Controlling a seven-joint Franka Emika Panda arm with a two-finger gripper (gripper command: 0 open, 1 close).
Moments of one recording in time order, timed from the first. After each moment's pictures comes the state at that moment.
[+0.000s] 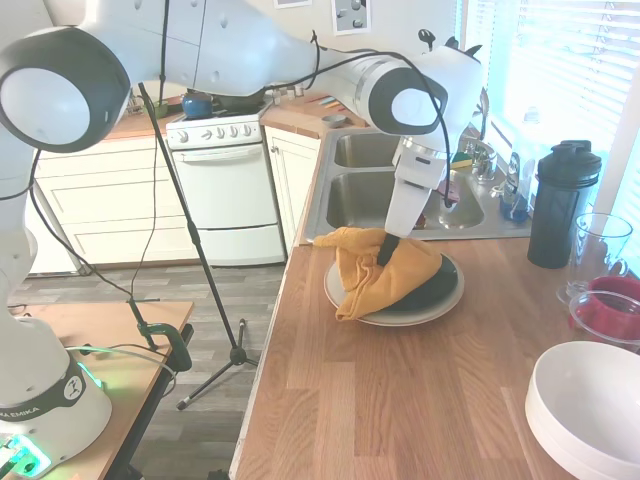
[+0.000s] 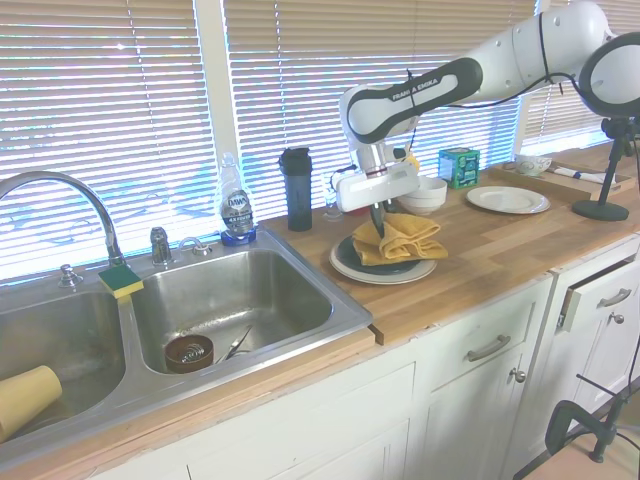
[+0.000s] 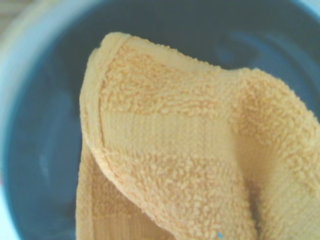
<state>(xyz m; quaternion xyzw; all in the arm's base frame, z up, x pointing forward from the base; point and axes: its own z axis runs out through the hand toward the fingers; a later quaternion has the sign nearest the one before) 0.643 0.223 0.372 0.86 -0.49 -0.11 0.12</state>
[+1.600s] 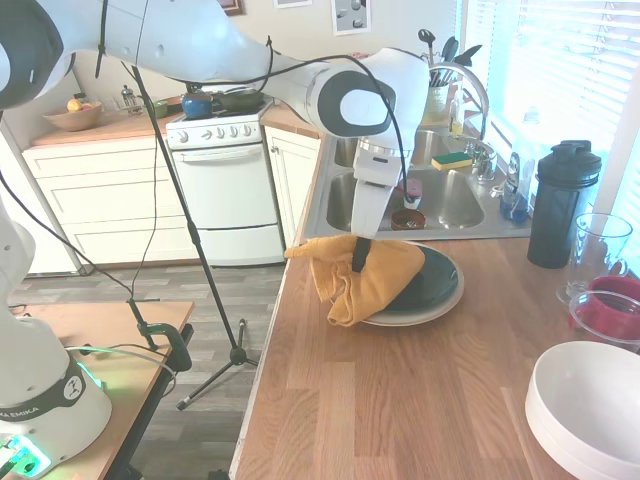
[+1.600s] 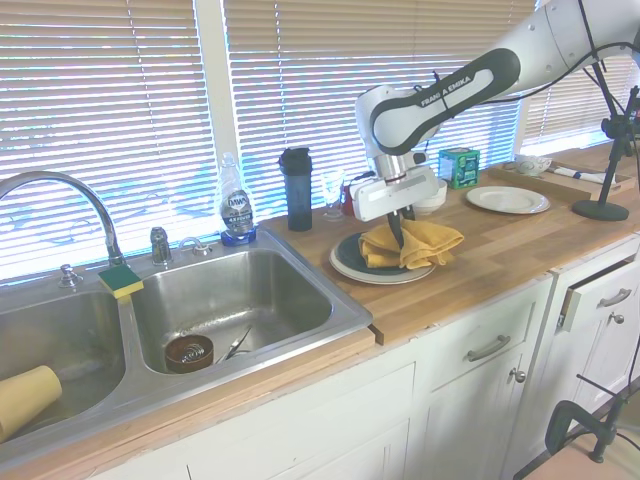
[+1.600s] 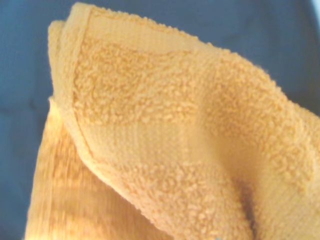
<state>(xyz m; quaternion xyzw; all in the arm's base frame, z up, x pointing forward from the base) 0.580 0.199 0.359 0.87 -0.47 -0.07 0.12</state>
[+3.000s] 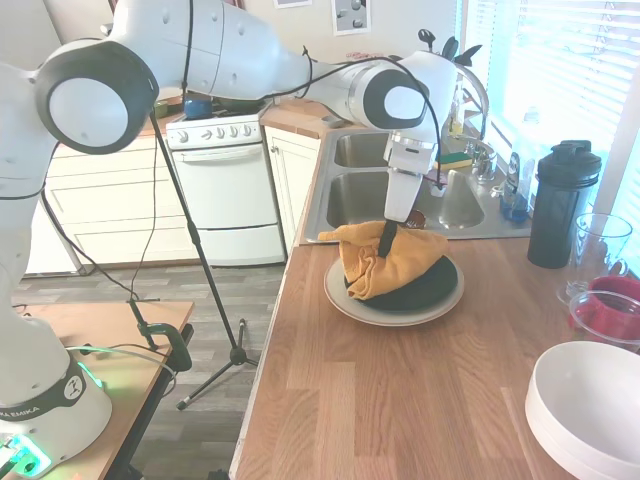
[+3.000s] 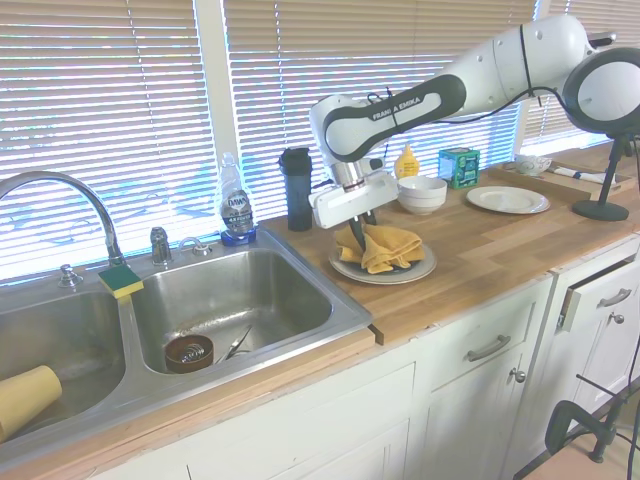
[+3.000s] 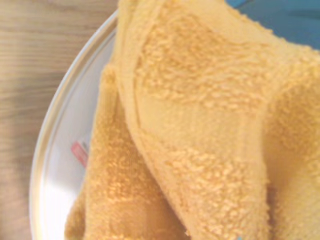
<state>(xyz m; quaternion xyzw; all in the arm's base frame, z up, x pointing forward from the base) 0.616 0.280 0.356 0.88 -0.45 -0.05 0.14</state>
